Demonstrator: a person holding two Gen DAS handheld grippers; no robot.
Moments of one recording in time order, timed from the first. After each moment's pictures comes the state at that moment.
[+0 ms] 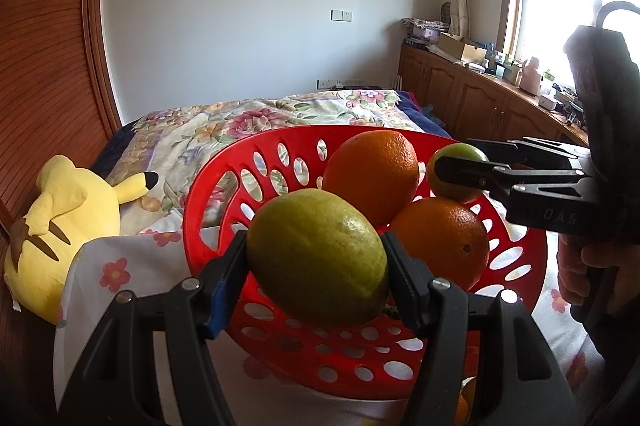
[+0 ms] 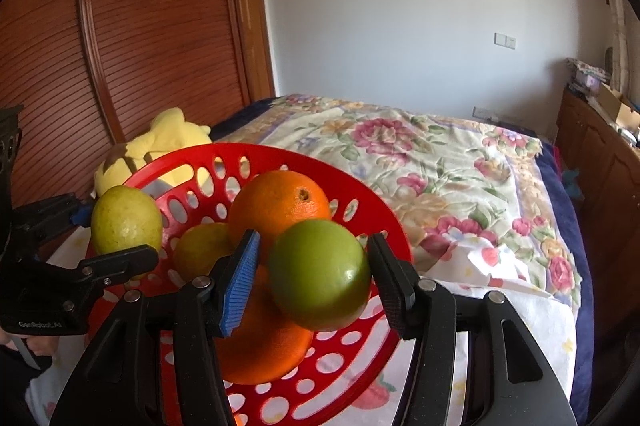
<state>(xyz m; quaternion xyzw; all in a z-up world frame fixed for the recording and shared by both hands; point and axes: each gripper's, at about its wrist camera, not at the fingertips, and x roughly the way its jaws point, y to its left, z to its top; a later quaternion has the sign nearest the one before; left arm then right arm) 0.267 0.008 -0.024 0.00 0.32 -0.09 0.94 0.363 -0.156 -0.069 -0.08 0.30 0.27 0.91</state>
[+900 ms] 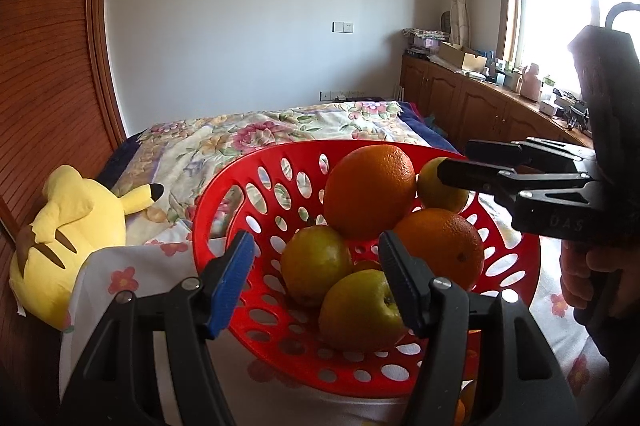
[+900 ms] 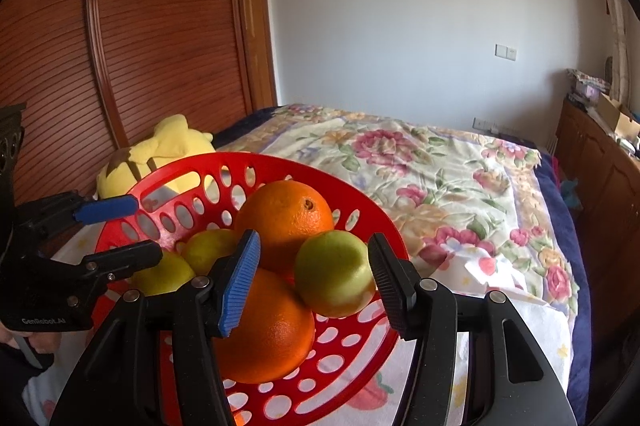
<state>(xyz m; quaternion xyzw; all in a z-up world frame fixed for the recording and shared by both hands) 0.259 0.015 -0.017 0.01 0.30 -0.08 0.95 0.355 -0.154 -0.059 -0.09 0.28 0.27 0.92</state>
